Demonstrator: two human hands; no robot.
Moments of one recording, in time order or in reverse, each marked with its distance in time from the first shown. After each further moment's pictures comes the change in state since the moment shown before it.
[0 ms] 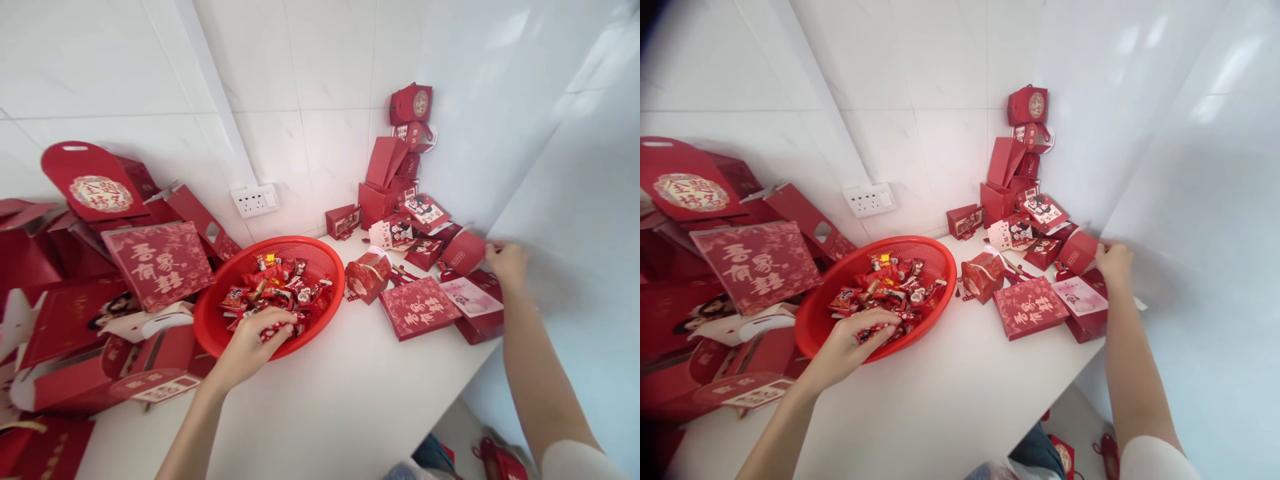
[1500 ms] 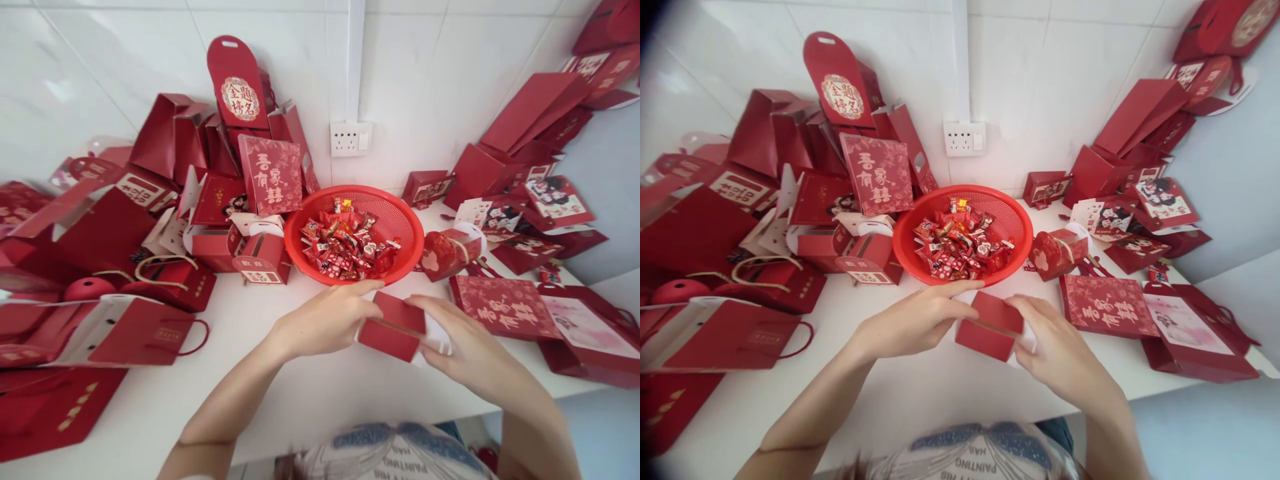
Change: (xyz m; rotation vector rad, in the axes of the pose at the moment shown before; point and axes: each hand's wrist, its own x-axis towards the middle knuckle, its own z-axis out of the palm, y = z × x) left_hand -0.044 0.073 0.004 0.165 -0.319 0.048; right_hand -0.219 -0.139 -0.055 0.488 -0.944 -0.850
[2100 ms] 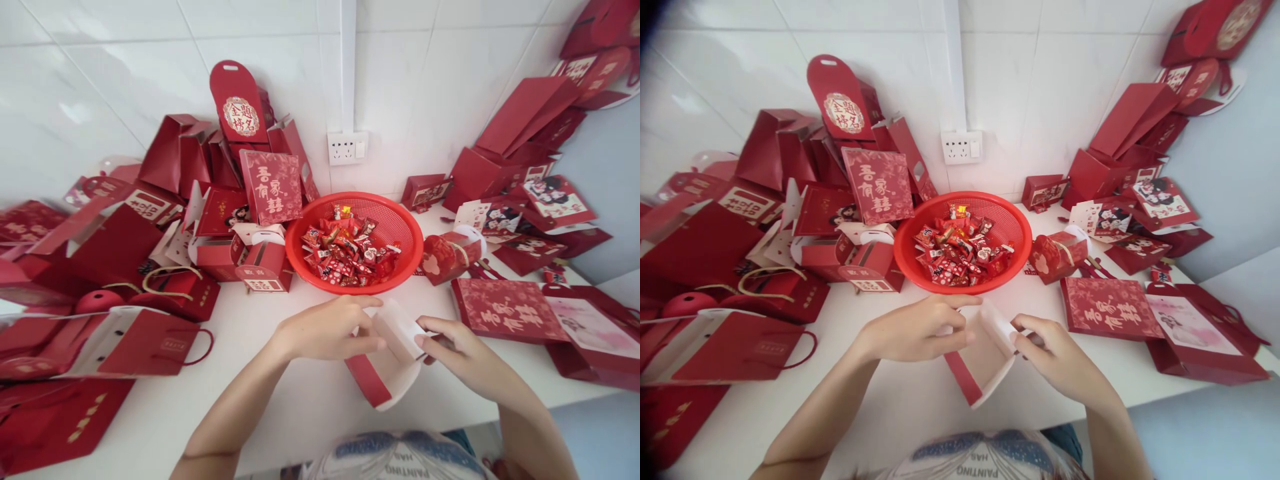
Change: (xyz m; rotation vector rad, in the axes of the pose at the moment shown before) left_hand 0.003 0.001 -0.011 -0.192 -0.168 -0.017; right_hand 0.003 0.005 0.010 0.503 -0.140 0.137
